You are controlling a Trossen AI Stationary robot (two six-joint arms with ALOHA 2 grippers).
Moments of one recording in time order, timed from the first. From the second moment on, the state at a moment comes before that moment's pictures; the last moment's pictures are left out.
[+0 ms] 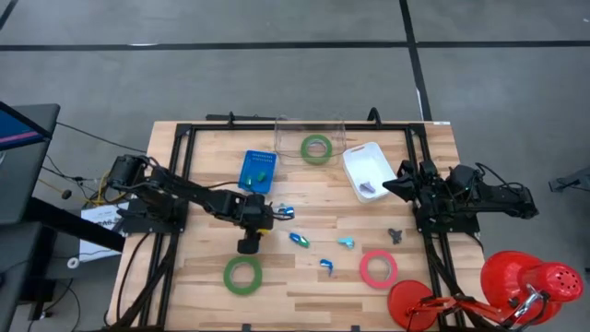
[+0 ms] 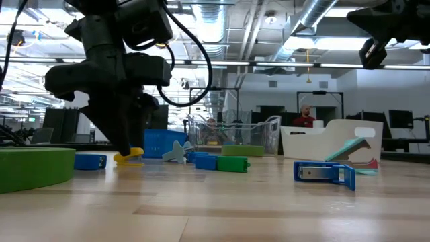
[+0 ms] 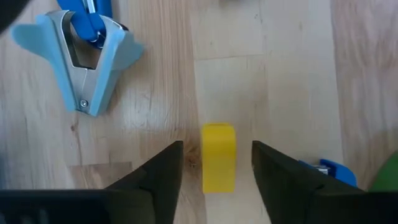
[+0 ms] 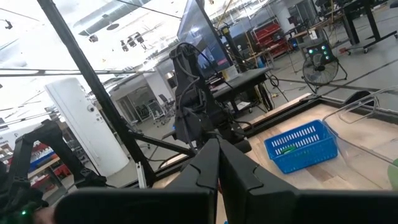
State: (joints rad) left arm -0.16 1.62 0.82 -0.40 -0.06 -0.06; right arm 0.01 0.01 0.21 -0.05 0.05 0.47
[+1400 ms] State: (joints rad) left arm -0.14 1.54 0.83 -0.40 -0.03 -0.06; right arm 0.01 0.01 0.21 -0.05 0.05 0.47
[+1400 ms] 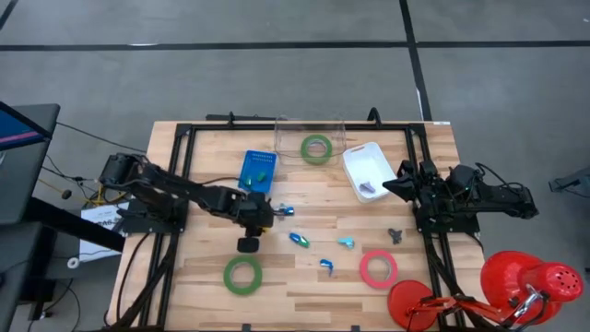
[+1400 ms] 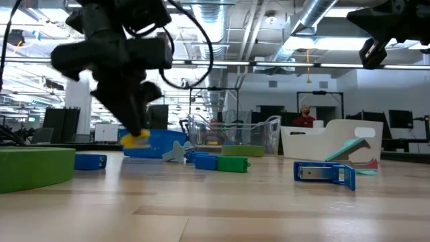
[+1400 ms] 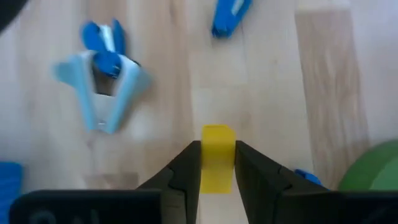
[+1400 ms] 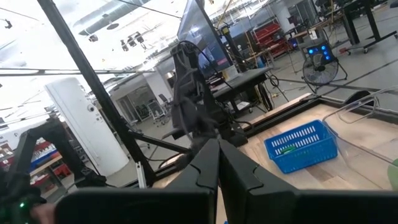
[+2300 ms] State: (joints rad) left arm 0.19 1.35 0.84 -0.40 -0.15 -0.03; right arm 0.01 0.01 0.21 -0.05 0.05 0.47
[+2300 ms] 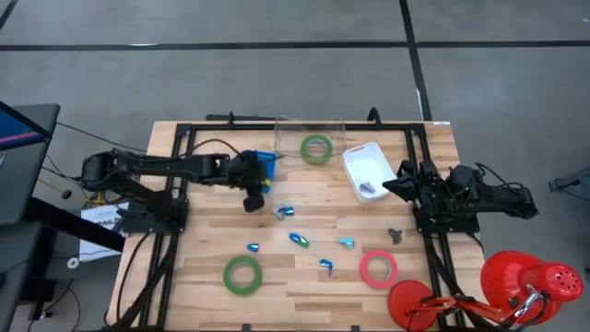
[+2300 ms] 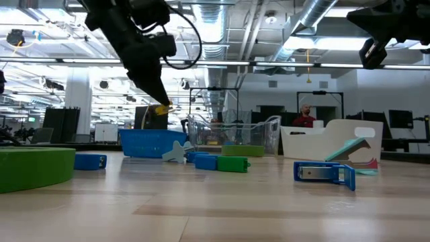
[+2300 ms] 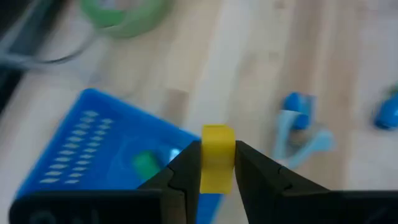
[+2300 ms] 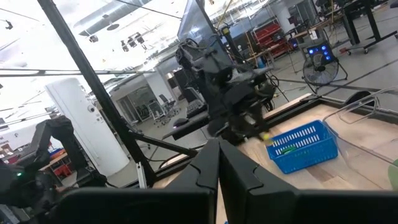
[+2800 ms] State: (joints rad) left arm 0.45 1.35 0.84 -0.40 -0.16 -0.03; right arm 0.01 0.01 0.21 -0.05 0.05 0.47
